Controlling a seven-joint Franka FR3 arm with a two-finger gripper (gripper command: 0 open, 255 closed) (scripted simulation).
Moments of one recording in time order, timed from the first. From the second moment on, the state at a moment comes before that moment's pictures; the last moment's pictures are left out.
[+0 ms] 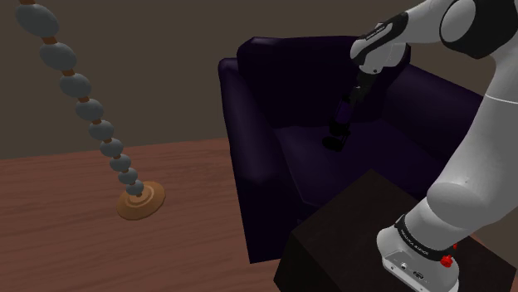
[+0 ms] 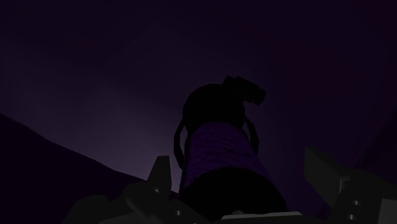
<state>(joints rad) -0.20 0.29 -0.46 -1.98 0.14 2.24 -0.83</state>
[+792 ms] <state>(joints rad) -0.20 0.29 -0.46 -1.97 0.14 2.23 -0.83</state>
